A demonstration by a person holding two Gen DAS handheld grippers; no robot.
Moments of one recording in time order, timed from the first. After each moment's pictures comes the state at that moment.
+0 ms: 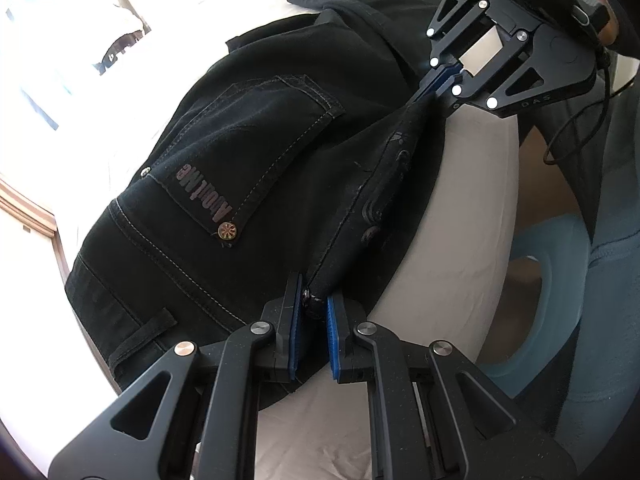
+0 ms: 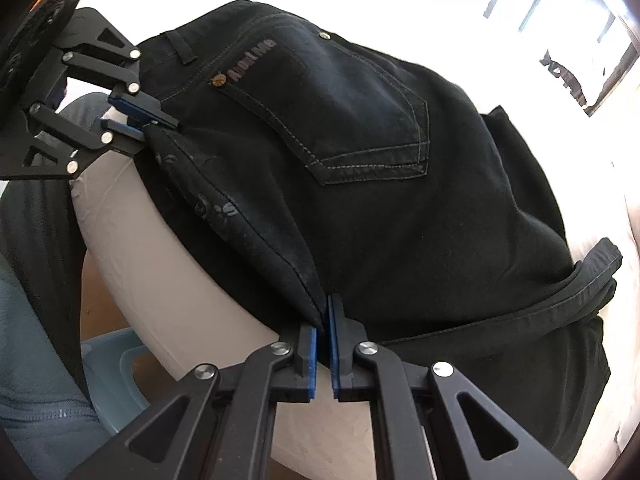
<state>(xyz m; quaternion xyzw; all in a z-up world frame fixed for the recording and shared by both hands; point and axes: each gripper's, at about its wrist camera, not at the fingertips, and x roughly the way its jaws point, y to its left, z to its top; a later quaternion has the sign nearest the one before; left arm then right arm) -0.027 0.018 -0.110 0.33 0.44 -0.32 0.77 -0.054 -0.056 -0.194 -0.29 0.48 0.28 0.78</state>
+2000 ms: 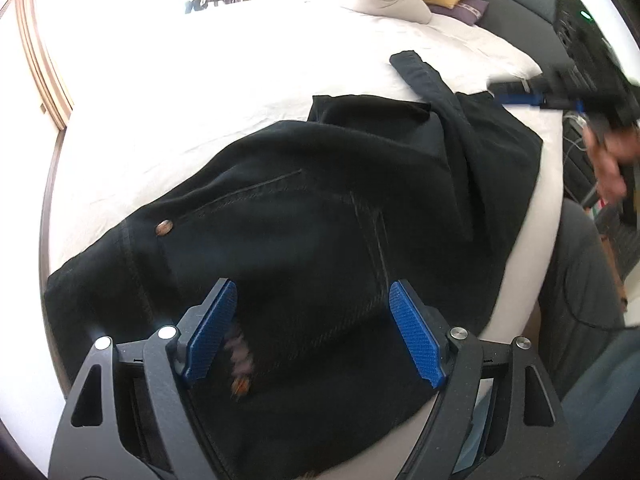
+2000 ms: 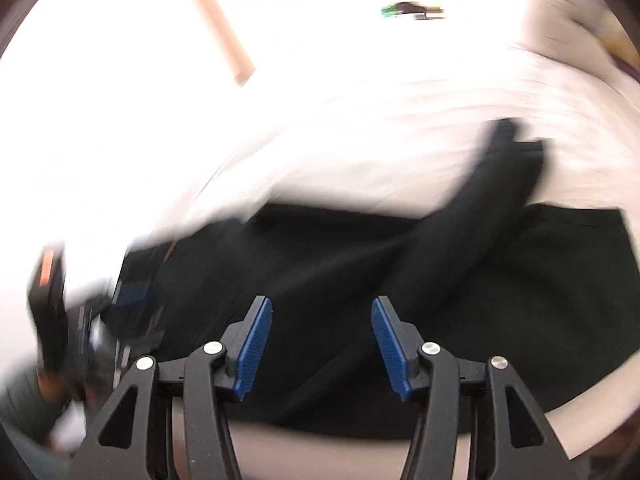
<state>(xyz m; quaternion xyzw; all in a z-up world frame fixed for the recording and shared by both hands) 0.037 -0.025 -0.083 0.10 0.47 -0.23 0.84 0.033 -0.284 -0.094 0.10 0.43 0.16 0.88</state>
